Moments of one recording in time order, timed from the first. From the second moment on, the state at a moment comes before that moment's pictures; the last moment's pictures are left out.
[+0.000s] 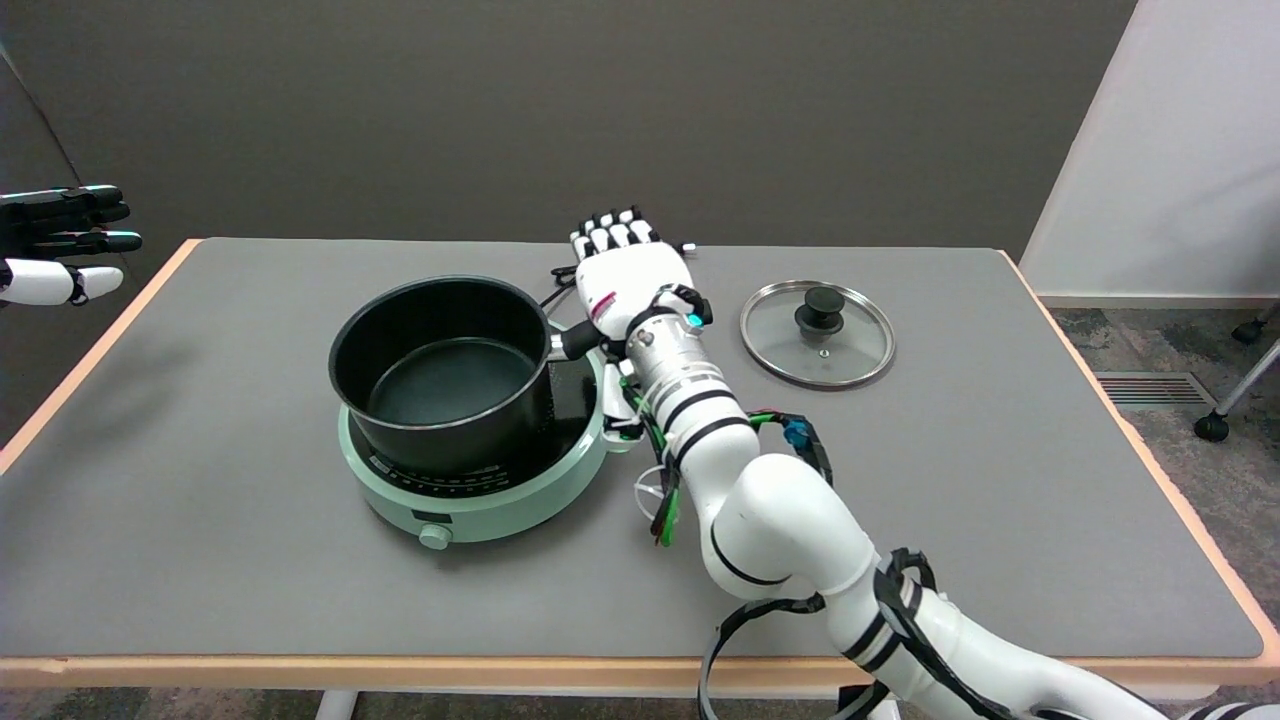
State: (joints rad) arm 0.32 -1.50 -2.16 1.54 2.00 0.64 -1.94
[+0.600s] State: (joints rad) arm 0.19 -1.42 -2.11 1.77 1.83 0.69 -1.94
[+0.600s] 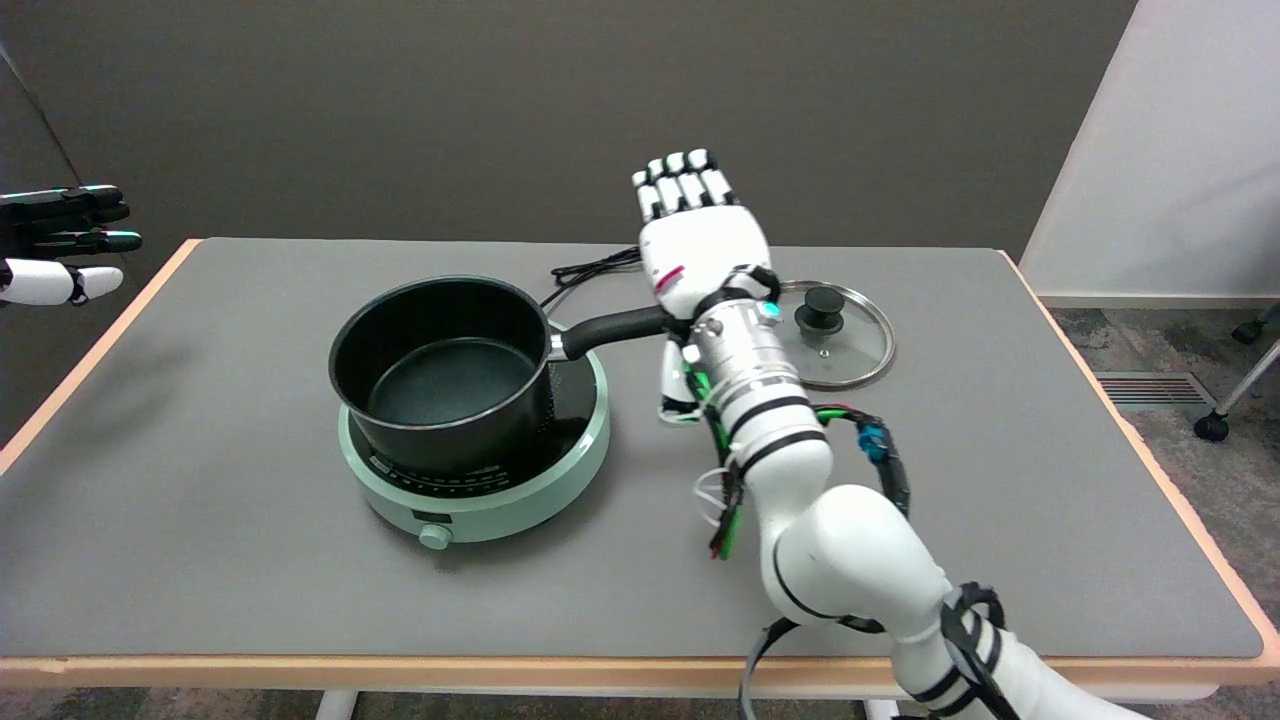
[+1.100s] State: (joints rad) arm 0.08 -1.32 -1.97 1.83 1.67 0.70 -1.78
